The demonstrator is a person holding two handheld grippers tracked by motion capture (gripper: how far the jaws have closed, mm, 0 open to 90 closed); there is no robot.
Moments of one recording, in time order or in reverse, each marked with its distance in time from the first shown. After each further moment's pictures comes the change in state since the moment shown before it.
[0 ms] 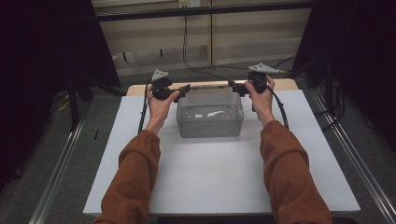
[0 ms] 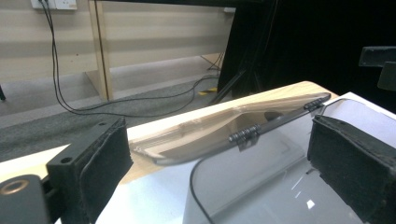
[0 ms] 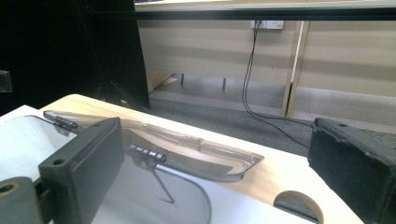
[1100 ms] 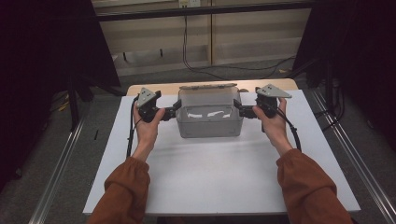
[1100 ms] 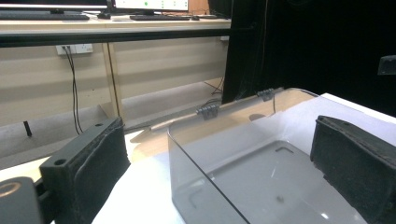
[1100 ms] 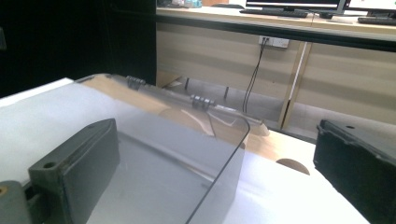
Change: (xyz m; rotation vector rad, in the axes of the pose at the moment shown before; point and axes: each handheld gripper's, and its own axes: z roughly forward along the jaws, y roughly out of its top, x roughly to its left) left arm -0.036 -0.029 -0.086 -0.139 0.028 0.104; right arm 0.039 -0.028 -0.090 -0.050 0.020 -0.125
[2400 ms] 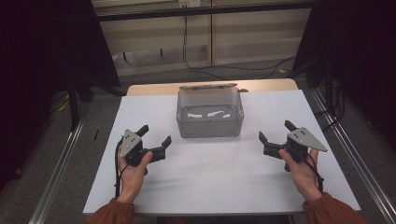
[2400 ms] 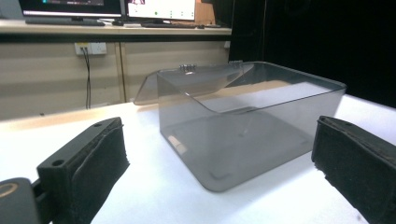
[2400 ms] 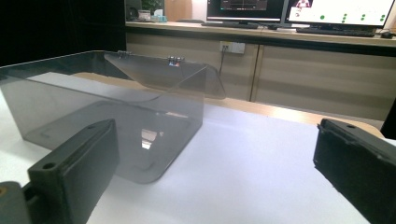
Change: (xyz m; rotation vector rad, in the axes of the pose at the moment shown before) left arm -0.048 -0.060 -0.111 -0.063 0.045 -0.030; right arm 0.019 -0.068 -0.124 -0.081 -0.163 0.022
